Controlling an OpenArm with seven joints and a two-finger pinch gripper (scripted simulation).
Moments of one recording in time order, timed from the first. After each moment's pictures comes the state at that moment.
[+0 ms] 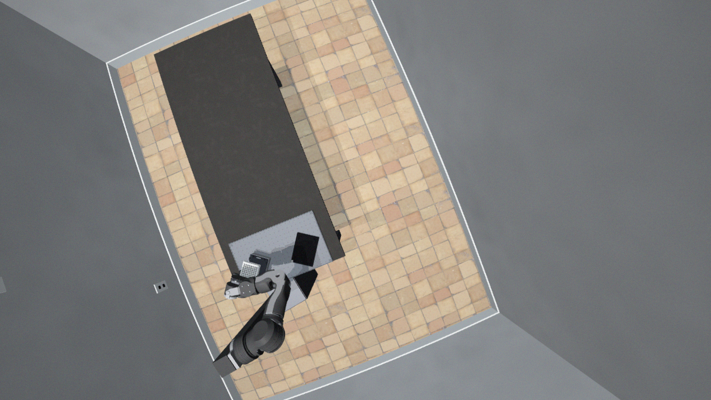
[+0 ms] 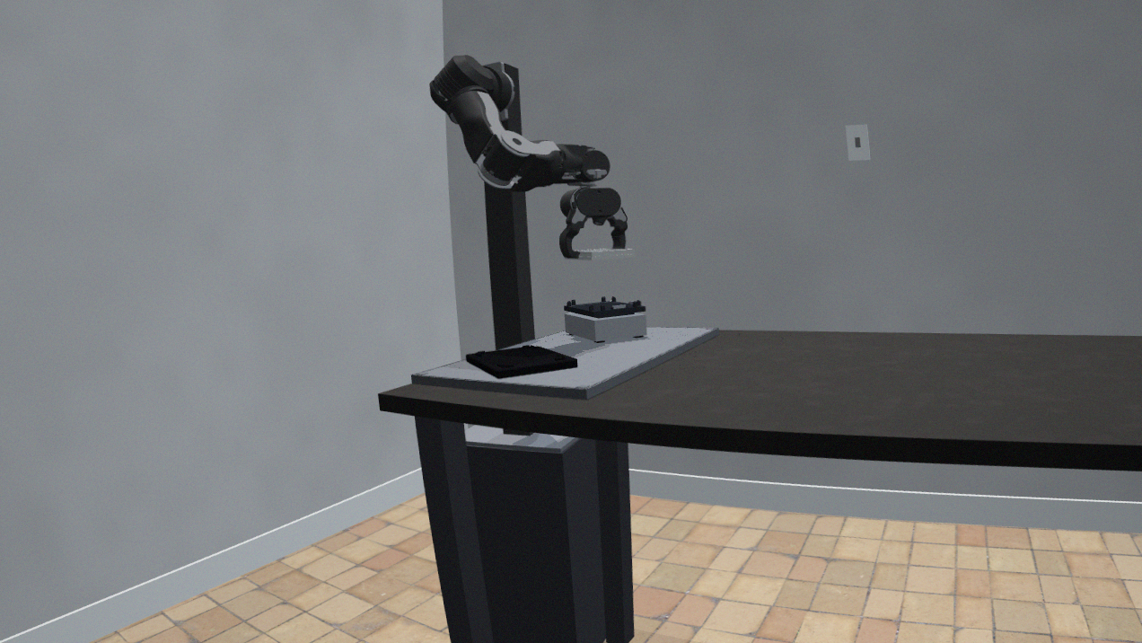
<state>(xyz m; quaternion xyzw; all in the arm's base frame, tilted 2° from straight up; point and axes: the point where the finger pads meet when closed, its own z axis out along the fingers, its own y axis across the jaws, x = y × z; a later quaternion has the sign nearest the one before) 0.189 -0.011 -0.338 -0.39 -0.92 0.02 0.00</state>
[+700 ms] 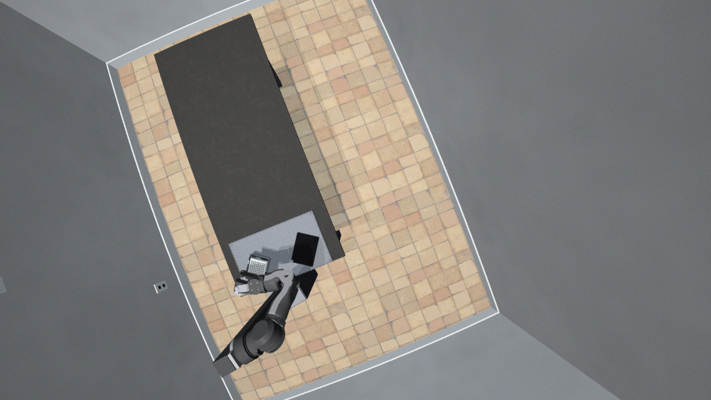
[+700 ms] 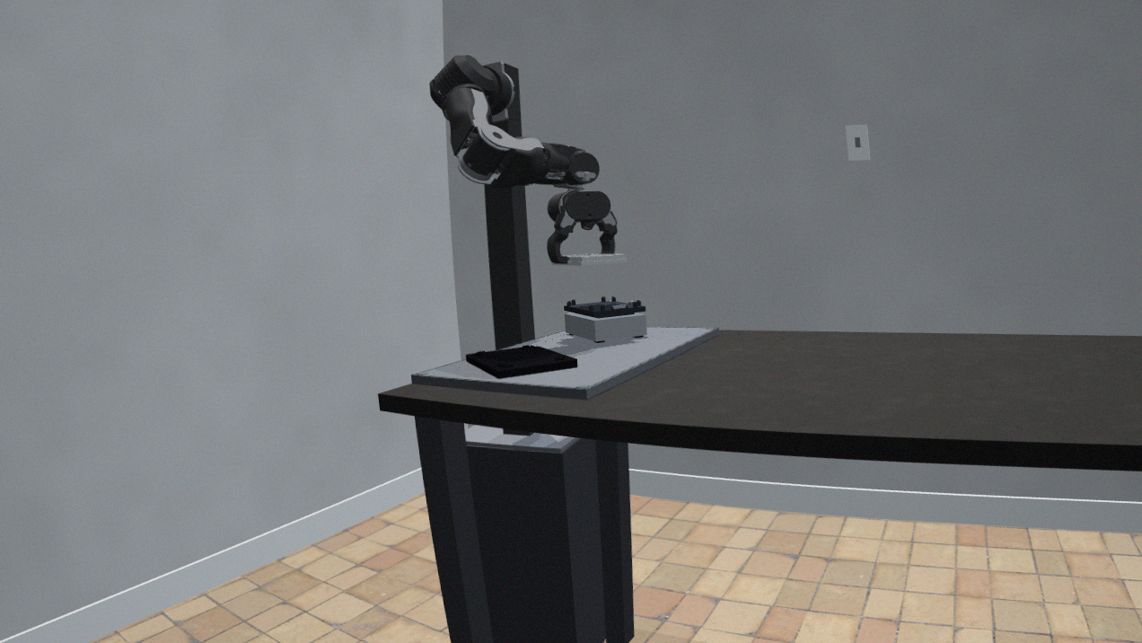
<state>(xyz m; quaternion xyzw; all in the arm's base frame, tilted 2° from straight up) 0.182 -0.051 -0.344 -0.37 -0.93 0.02 0.00</state>
